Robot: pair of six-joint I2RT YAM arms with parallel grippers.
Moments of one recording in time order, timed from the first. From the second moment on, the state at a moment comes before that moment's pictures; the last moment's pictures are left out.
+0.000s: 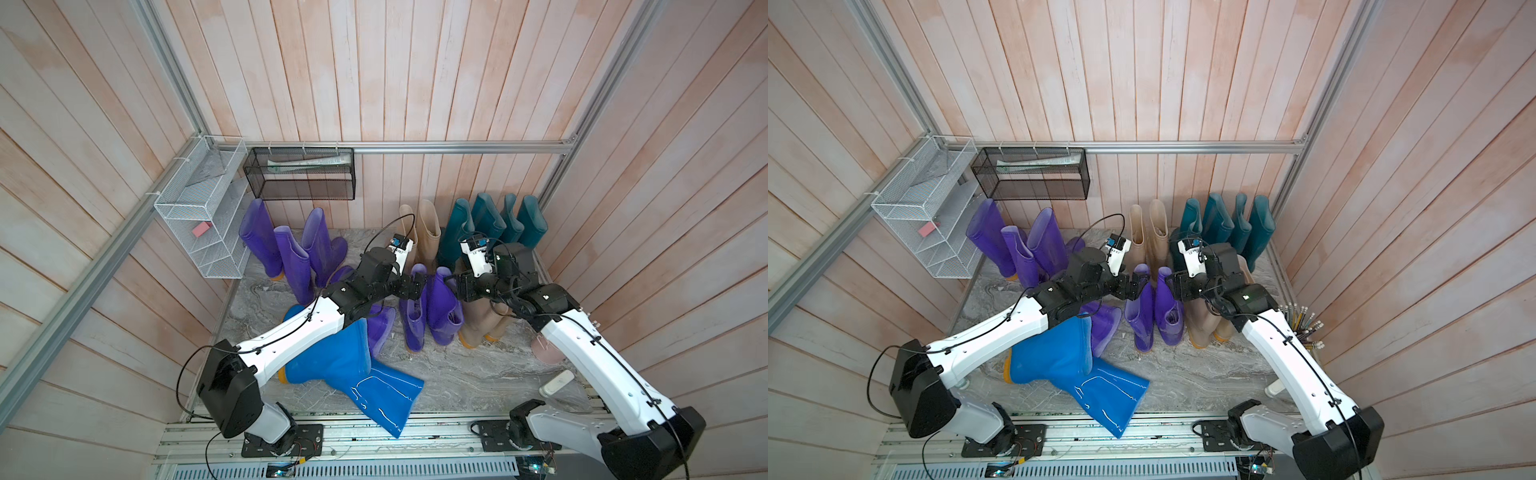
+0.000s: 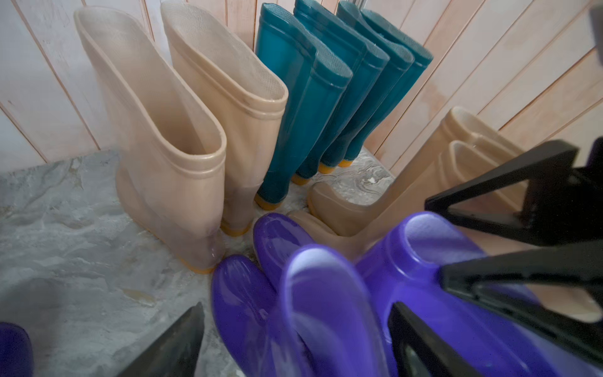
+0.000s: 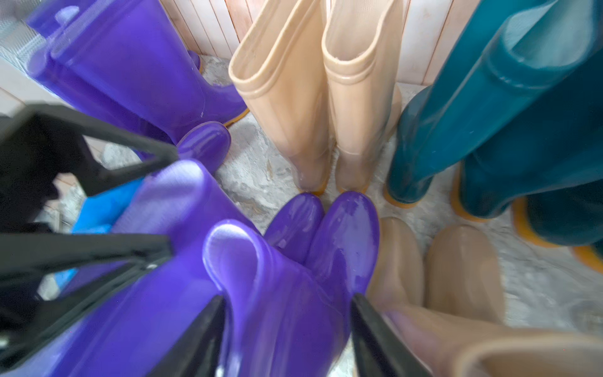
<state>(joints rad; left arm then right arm) -0.75 1.53 1.29 -0.19 0.05 -0.25 0.44 1.19 1.18 -0.61 -0.21 0.16</state>
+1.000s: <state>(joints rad) -0.81 1.38 1.11 -0.06 -0.08 -0.43 0.44 1.19 1.17 -0.57 -0.36 0.16</state>
